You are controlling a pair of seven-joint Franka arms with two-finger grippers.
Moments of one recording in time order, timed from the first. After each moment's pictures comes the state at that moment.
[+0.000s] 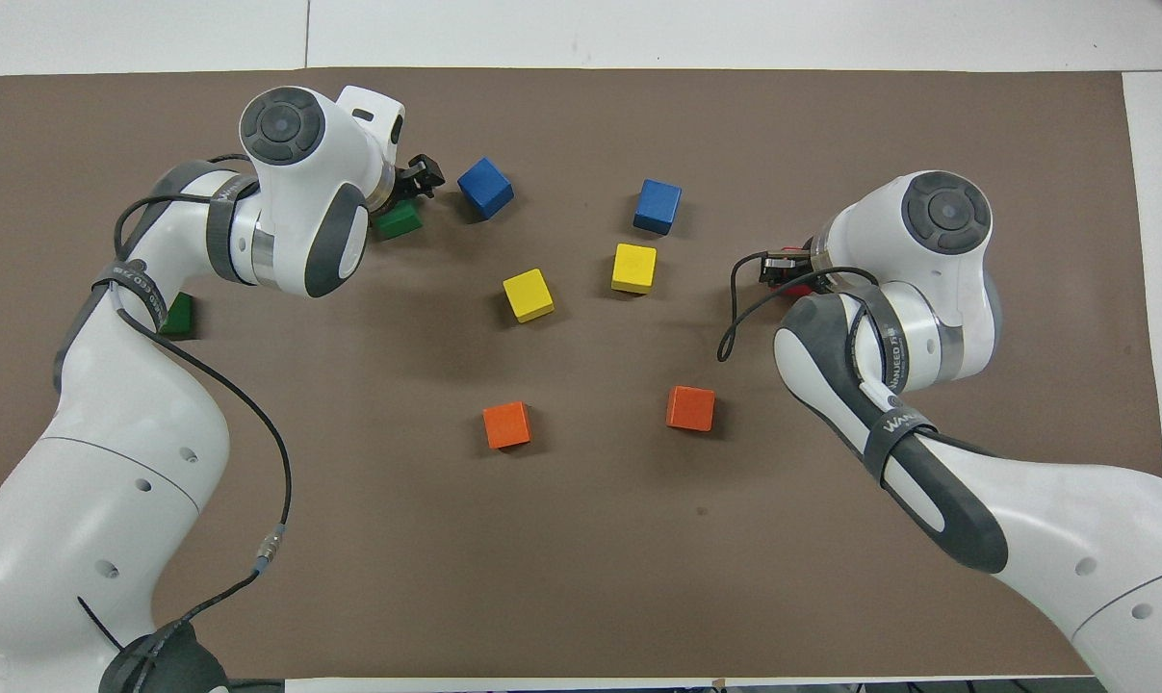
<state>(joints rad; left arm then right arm) -0.26 0.71 -0.06 -1.43 0.08 2.29 -0.70 0.15 0.38 0.03 -1.87 -0.01 2.31 0.31</state>
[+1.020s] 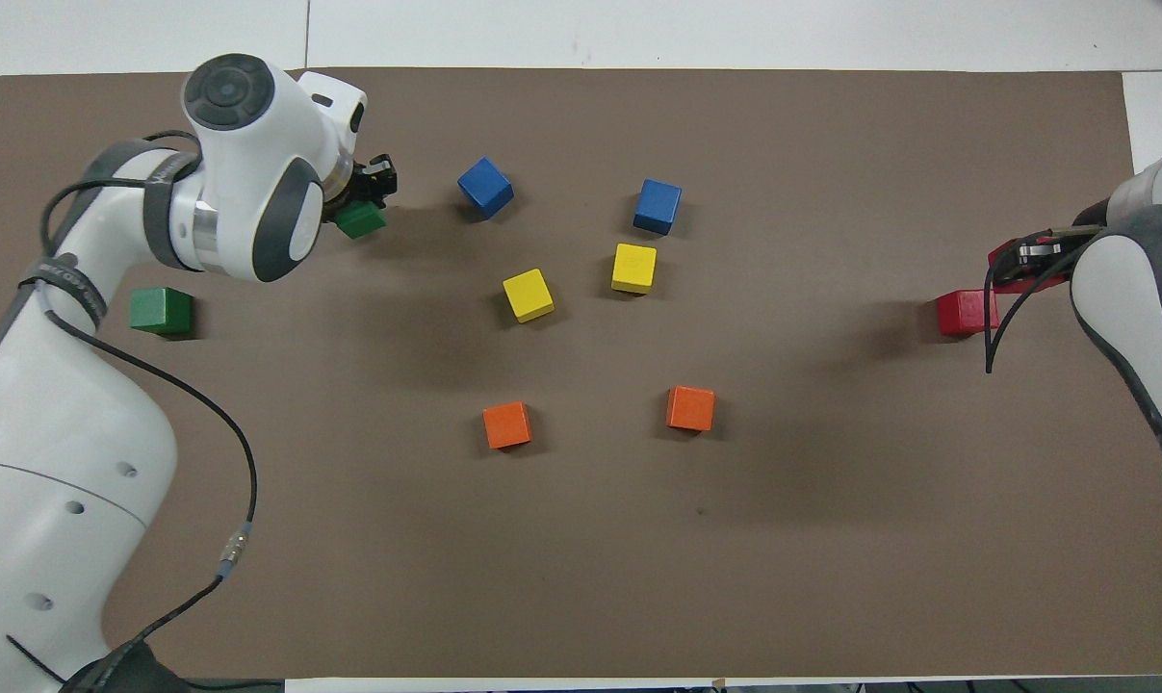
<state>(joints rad) -0.20 0.63 -0.05 -1.40 0.07 2.10 -0.60 -0.18 0.21 0.03 -1.80 -0.01 2.00 -0.12</state>
